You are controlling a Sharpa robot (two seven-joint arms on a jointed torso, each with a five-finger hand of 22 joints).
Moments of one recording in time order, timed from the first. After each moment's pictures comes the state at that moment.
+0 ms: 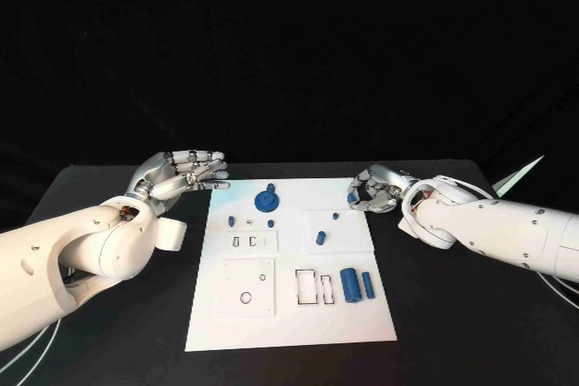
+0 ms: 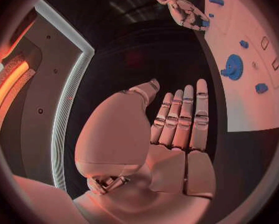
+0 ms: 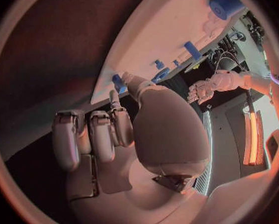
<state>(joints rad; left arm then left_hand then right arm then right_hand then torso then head) 1.23 -0.91 0.00 1.59 -0.14 -0.34 0.37 1.45 -0.14 0.44 0.17 0.05 0.84 0.21 0.19 0.14 0.98 0.19 0.07 0.05 0.96 0.15 0.18 0.27 0.16 0.98 0.24 0.26 0.10 1.25 -0.87 -0.13 1.29 -1.19 -0.39 0.00 1.34 -0.22 0.46 0.12 0.13 0.91 0.17 0.19 0.35 1.44 0.08 1.41 1.30 1.46 0.01 1.56 1.30 0.04 1.46 0.10 1.52 1.30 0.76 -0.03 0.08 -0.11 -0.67</state>
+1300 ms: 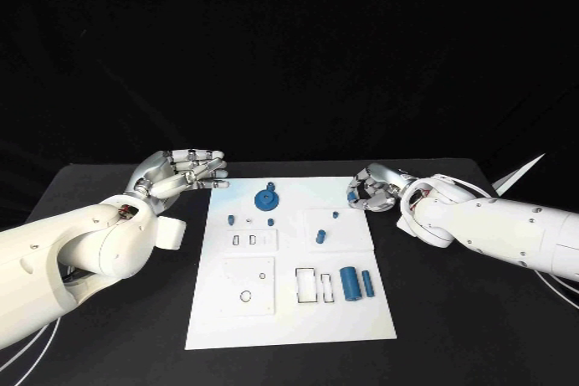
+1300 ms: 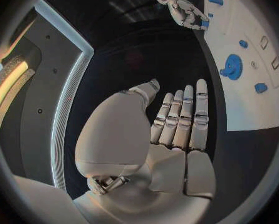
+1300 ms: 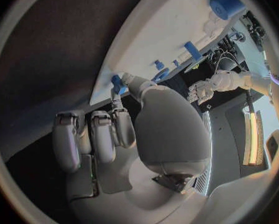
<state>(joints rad) 1.23 -0.91 0.00 1.58 -0.14 -0.34 0.36 1.45 -0.14 0.44 0.17 0.05 0.84 0.21 0.19 0.14 0.98 0.19 0.07 0.05 0.96 0.15 0.18 0.27 0.16 0.98 0.24 0.26 0.10 1.24 -0.86 -0.13 1.29 -1.19 -0.40 0.00 1.31 -0.20 0.50 0.09 0.13 0.98 0.13 0.24 0.36 1.46 0.06 1.42 1.30 1.46 -0.01 1.56 1.30 0.04 1.46 0.09 1.53 1.30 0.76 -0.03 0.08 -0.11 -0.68</state>
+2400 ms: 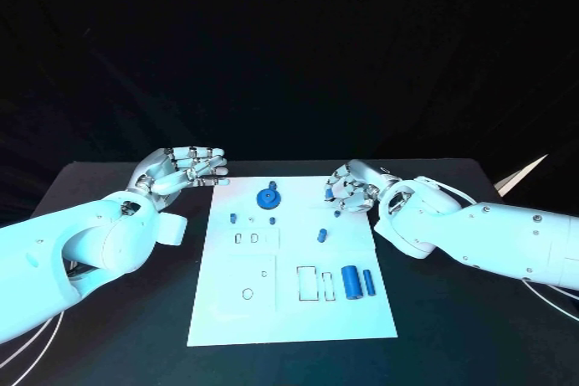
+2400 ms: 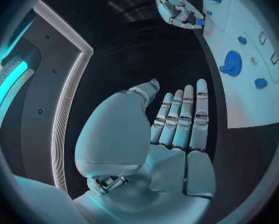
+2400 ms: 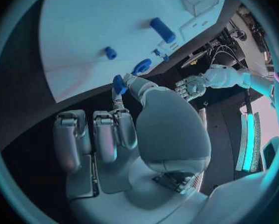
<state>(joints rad) 1.23 -0.91 0.00 1.57 -0.14 -0.34 0.36 1.45 -0.14 0.44 0.17 0.05 0.84 0.21 0.19 0.14 0.98 0.19 0.07 0.05 0.96 0.15 0.18 0.27 0.16 0.98 0.24 0.26 0.10 1.27 -0.86 -0.13 1.55 -1.28 -0.52 -0.23 1.29 -0.18 0.50 0.09 0.13 0.98 0.11 0.26 0.36 1.46 0.03 1.44 1.30 1.46 -0.04 1.56 1.30 0.04 1.46 0.08 1.55 1.30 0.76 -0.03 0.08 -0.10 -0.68</state>
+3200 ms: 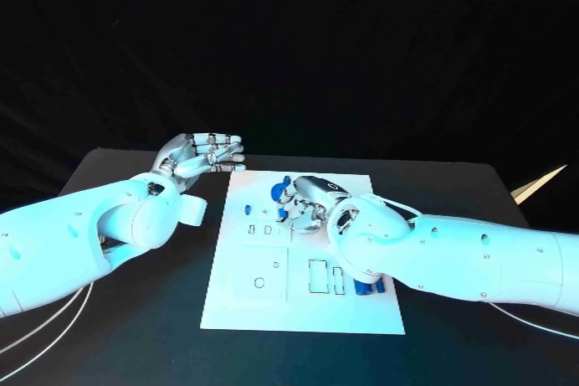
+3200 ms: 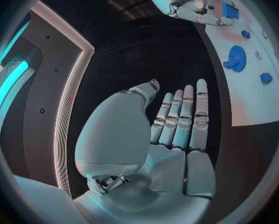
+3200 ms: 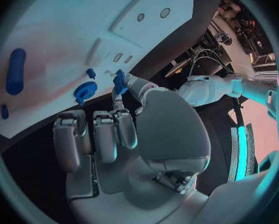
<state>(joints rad) 1.23 -0.87 0.00 1.50 -0.14 -0.35 0.36 1.45 -0.14 0.44 0.17 0.05 0.84 0.21 0.19 0.14 0.98 0.19 0.07 0.05 0.96 0.15 0.18 0.28 0.16 0.98 0.24 0.26 0.10 1.24 -0.61 -0.14 1.61 -1.38 -0.51 -0.43 1.28 -0.17 0.50 0.09 0.13 0.98 0.11 0.27 0.36 1.46 0.03 1.44 1.30 1.46 -0.04 1.56 1.30 0.04 1.46 0.08 1.55 1.30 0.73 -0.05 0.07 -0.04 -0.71</state>
